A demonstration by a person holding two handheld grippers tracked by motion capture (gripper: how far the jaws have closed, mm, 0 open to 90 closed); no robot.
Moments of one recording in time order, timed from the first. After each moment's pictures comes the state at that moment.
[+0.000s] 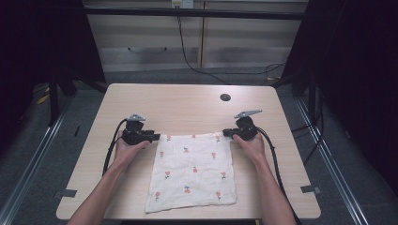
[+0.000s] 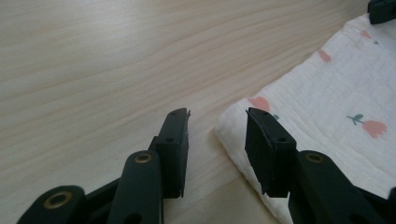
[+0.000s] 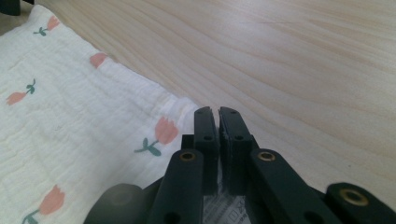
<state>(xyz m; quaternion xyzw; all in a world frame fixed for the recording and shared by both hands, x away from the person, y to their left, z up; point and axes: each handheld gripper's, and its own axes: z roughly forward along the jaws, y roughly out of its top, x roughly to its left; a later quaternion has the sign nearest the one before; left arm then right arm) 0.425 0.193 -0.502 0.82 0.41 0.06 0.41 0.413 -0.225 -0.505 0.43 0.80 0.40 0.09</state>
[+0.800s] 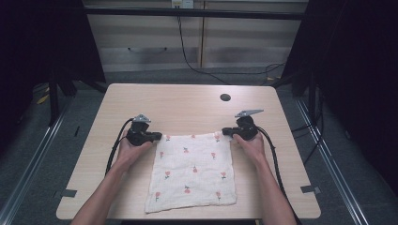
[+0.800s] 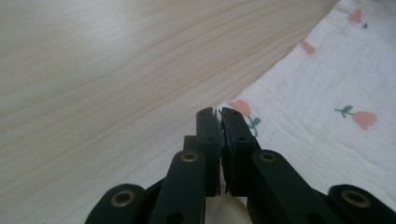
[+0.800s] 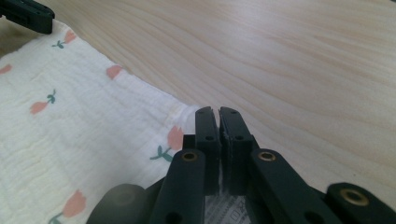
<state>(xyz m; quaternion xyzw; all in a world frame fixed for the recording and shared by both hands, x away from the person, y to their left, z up) 0.420 0.185 -0.494 0.84 0.37 0.07 0.40 0.408 -0.224 -0.494 0.43 0.80 0.42 0.09</state>
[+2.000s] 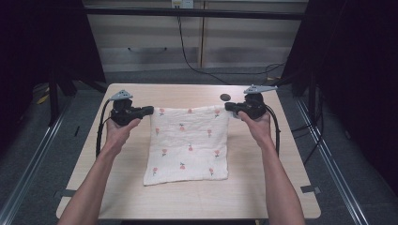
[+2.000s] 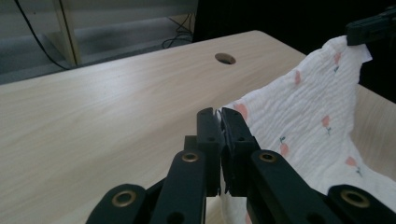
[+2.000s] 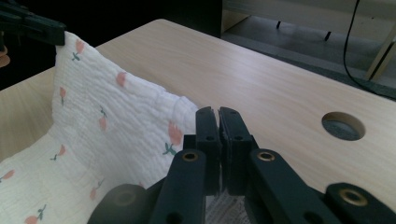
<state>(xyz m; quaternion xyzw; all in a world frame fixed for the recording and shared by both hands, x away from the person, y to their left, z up) 0.433 0.209 -0.408 0.77 0.35 0.12 0.52 0.420 -0.230 -0.399 0.39 0.77 0.49 0.15</state>
